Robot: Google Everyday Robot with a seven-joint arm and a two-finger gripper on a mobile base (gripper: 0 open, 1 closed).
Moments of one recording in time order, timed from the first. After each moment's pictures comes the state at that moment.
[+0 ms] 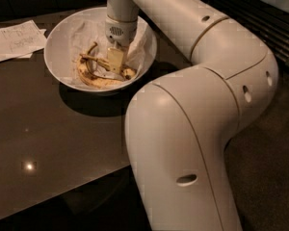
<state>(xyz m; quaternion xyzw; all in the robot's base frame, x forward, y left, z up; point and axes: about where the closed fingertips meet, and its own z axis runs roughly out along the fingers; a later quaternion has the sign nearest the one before) 0.671 0.061 0.855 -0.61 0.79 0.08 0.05</state>
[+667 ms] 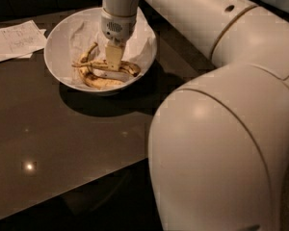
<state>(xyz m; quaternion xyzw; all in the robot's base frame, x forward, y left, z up) 0.646 0.061 0.887 -0.63 0.77 0.05 0.09</state>
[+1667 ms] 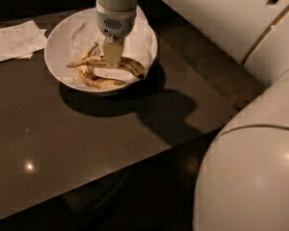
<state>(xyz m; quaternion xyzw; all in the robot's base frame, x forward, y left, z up) 0.608 0.060 0.924 -0.66 0.74 0.00 0.13</state>
